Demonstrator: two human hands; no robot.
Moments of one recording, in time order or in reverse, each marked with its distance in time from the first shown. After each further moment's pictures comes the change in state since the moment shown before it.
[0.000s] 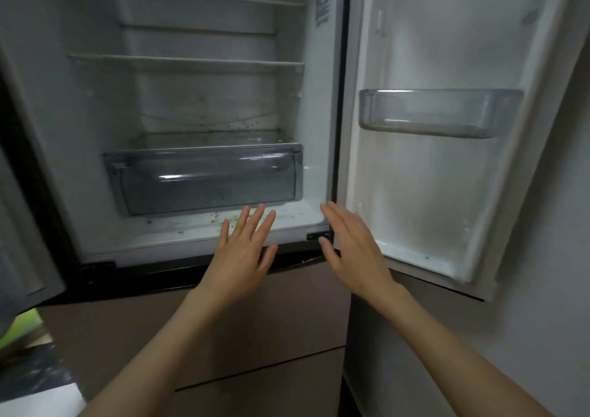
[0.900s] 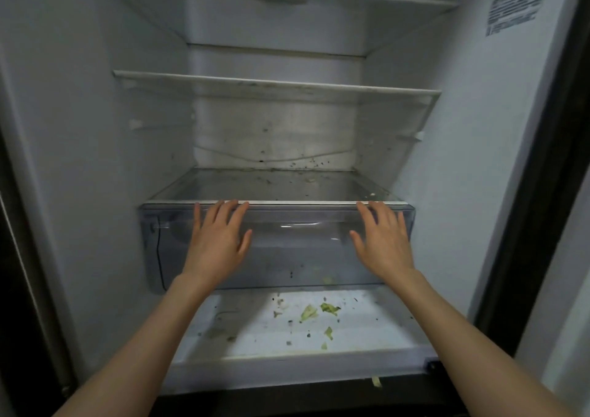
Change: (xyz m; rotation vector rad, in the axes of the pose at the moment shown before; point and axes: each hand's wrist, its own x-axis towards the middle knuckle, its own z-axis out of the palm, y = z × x) left_hand 0.180 -0.254 0.000 0.213 0.314 -0.158; right_hand 0.277 0.031 0.169 -0.260 0.055 0.086
